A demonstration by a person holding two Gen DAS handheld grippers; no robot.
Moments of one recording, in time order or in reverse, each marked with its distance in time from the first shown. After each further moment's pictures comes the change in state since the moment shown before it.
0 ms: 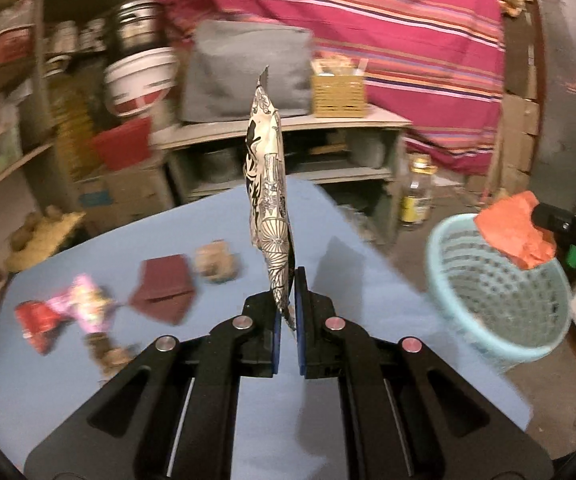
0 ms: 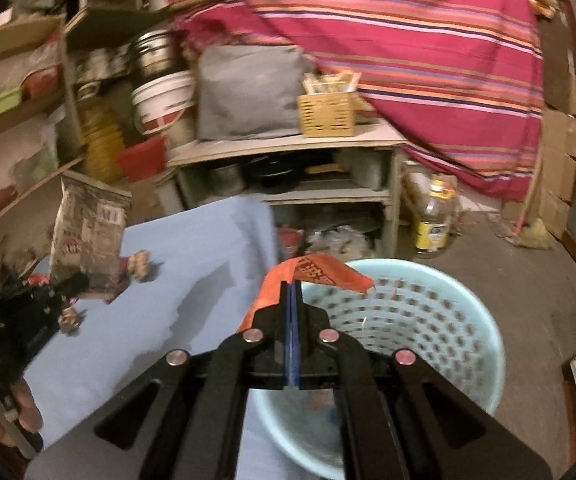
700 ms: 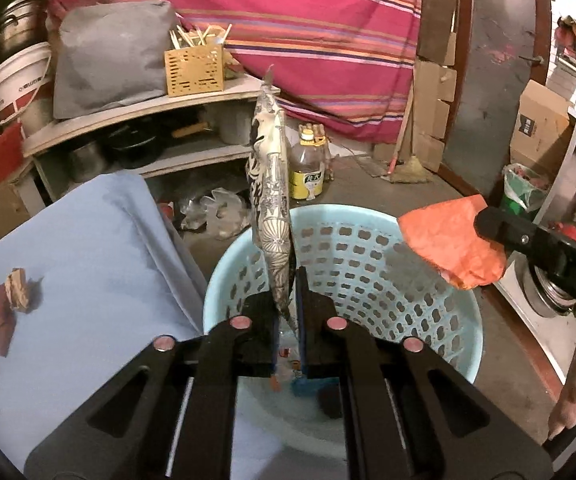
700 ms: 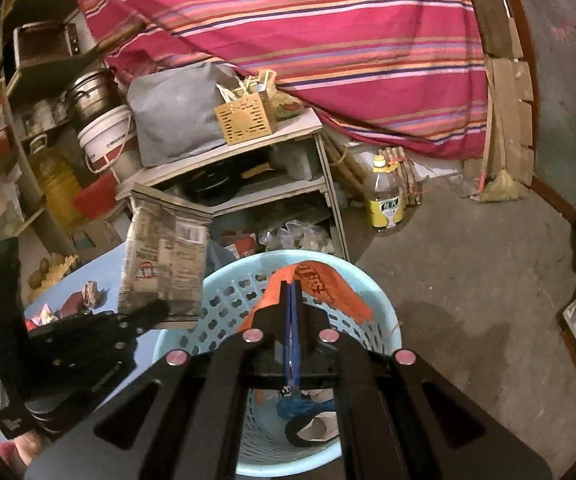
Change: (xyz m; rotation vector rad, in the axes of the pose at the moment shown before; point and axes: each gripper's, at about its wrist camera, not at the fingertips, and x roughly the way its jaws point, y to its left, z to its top) left arm 0.061 -0.159 0.018 0.085 0.104 -0.291; right arm -0.008 -0.115 -0.010 0.204 0.004 -0.058
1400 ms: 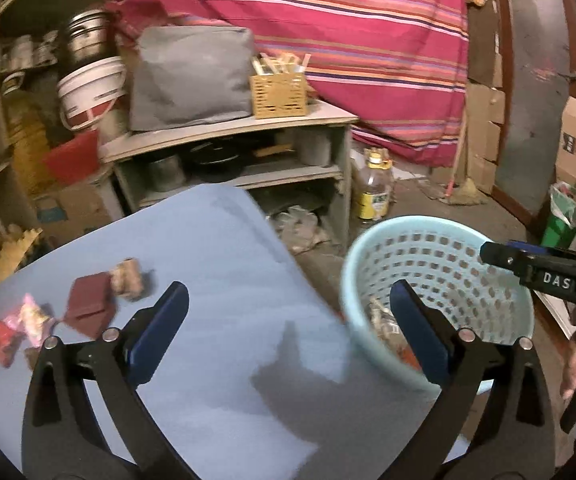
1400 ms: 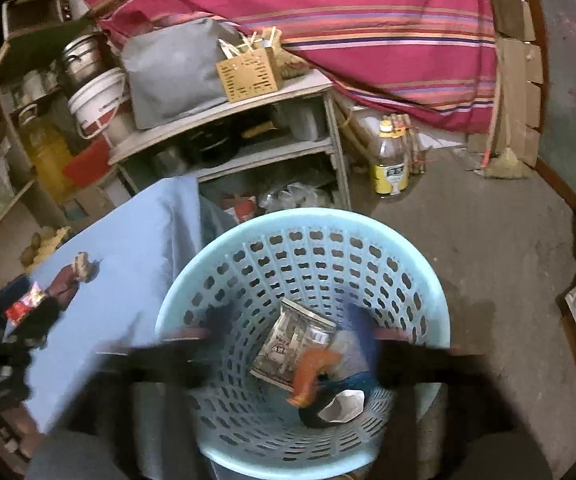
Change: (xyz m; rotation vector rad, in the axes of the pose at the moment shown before) left arm -0.076 0.076 -0.018 -0.046 -0.094 0.217; right arm 0.036 0.036 -0.017 -0.024 0.122 -0.048
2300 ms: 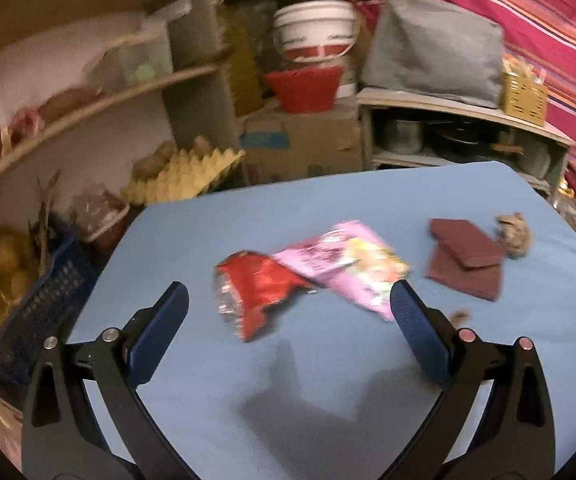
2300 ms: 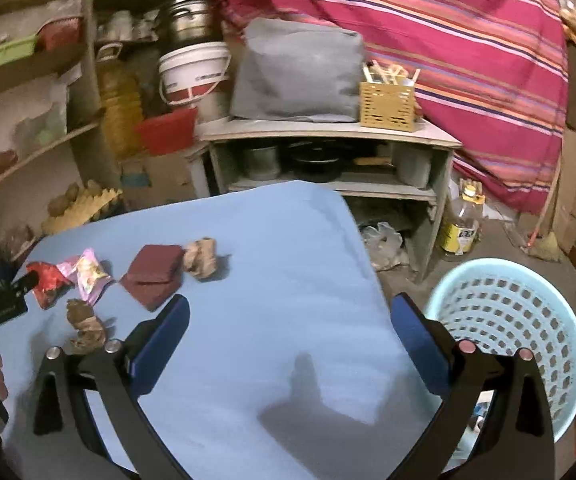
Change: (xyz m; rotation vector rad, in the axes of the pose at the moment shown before) left arm -0.031 0.339 -0.087 -0.294 0.088 0.497; right arm 0.013 0.254 -0.041 -0.280 -0.098 0.068
